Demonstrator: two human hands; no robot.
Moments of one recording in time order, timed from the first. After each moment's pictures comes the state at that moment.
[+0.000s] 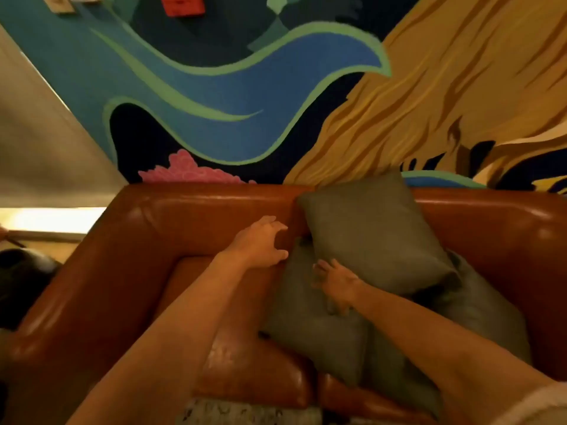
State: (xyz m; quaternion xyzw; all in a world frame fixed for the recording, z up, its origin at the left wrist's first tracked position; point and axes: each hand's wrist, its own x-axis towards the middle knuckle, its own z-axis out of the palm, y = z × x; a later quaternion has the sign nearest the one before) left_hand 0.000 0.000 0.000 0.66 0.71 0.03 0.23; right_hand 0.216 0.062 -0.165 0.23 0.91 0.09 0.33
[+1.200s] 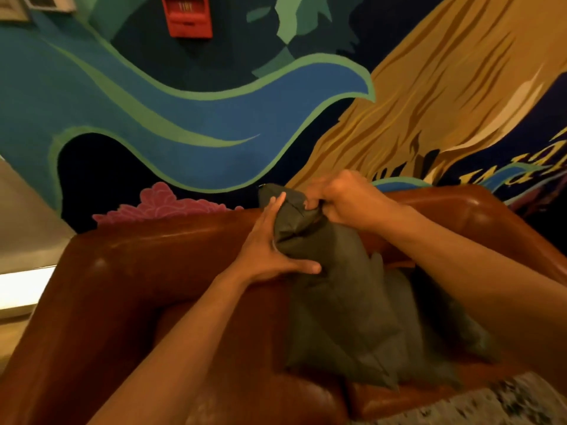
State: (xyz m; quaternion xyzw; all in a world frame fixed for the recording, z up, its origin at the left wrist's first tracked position) left_hand -0.160 0.017 0.005 0.67 0.50 0.34 0.42; right_hand 0.046 0.062 0.118 0.32 0.93 0.01 -0.18
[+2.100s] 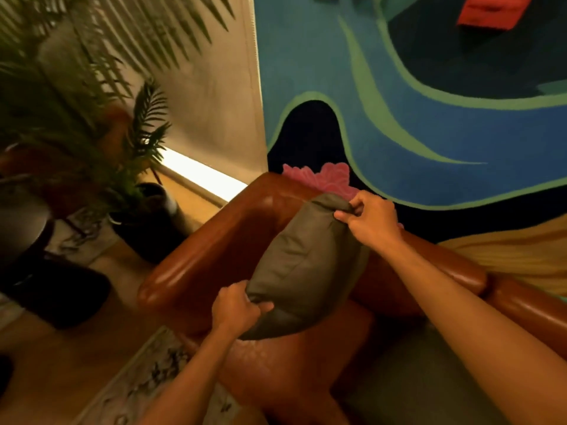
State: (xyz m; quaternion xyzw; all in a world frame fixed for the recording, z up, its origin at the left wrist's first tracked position) left_hand -0.309 -0.167 -0.090 0.21 0.93 0.23 0.21; right_hand -0.199 0.112 0.016 0.41 0.85 -0.28 -0.16
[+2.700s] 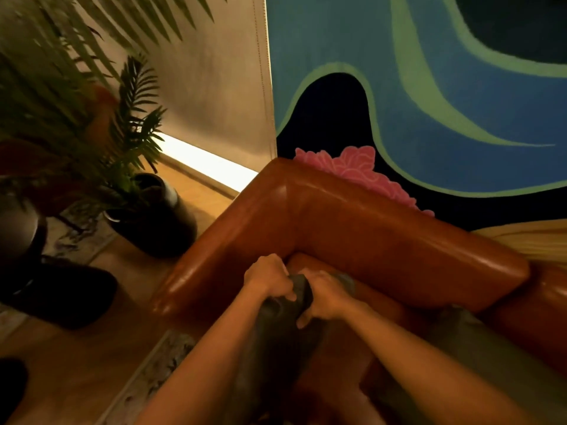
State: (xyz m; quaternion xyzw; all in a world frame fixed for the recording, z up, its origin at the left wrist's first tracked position) left_hand -0.417 -0.092 -0.092 0.28 0.88 0.05 0.38; right_hand -0.284 0.010 -0.157 0.26 0.89 -0.31 0.22
